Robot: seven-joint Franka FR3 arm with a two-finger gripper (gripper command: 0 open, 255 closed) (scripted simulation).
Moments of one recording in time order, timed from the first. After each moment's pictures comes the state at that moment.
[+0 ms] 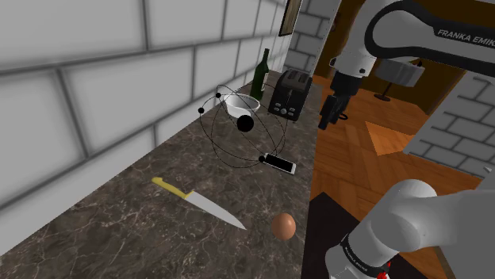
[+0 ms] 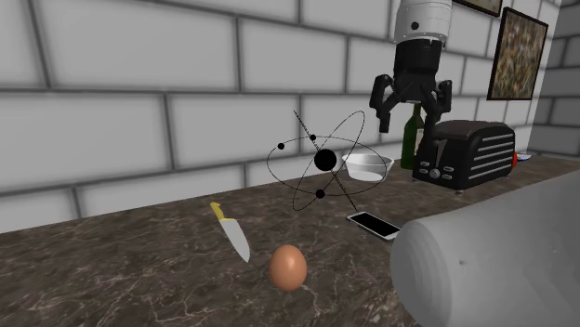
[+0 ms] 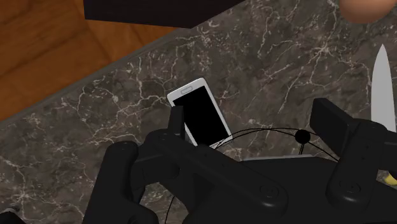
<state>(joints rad) 0.01 -0.79 -0.05 -2.37 0.03 1.51 -0.16</state>
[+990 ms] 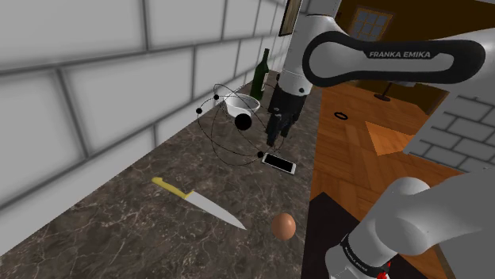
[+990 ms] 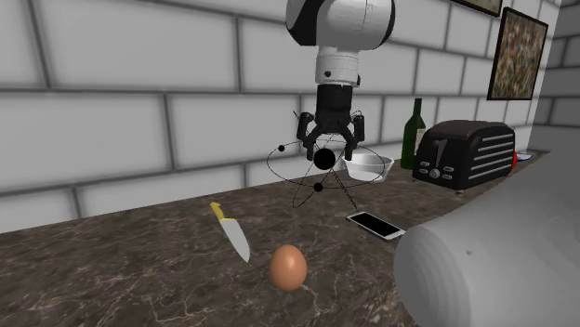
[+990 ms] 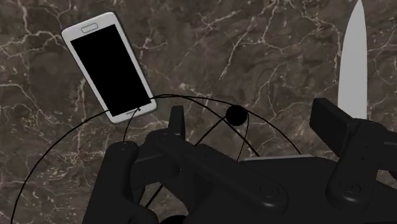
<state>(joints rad) 0.12 -0.53 0.16 -2.38 0.15 1.81 -0.03</state>
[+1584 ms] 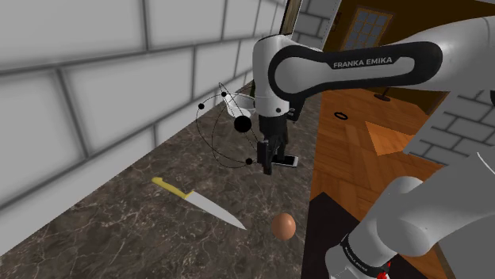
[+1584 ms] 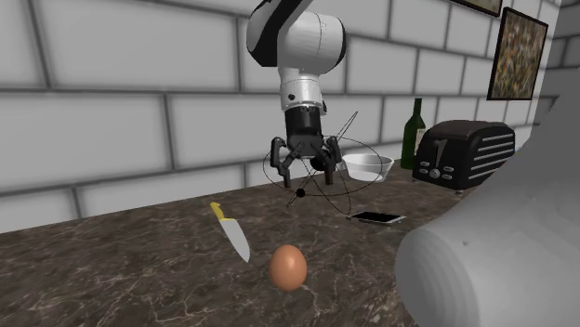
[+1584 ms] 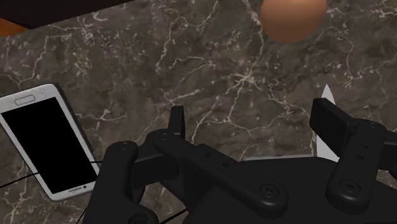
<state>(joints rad) 0.16 -0.34 0.28 -2.29 0.16 1.59 0.06</state>
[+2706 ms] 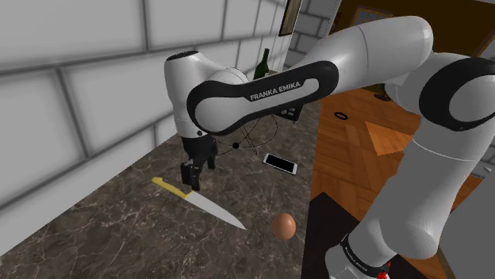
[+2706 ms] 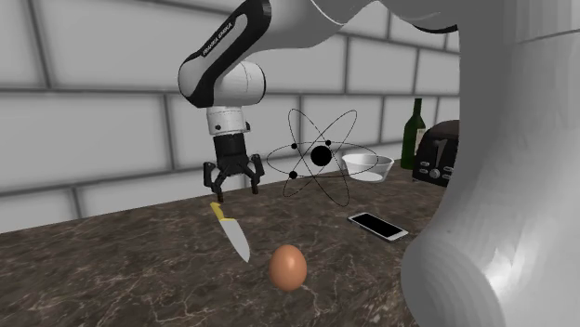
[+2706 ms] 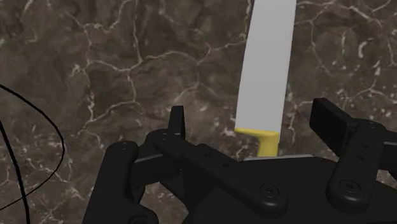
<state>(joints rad) 0.29 0.19 0.45 -1.89 -0.08 1.84 0.20</state>
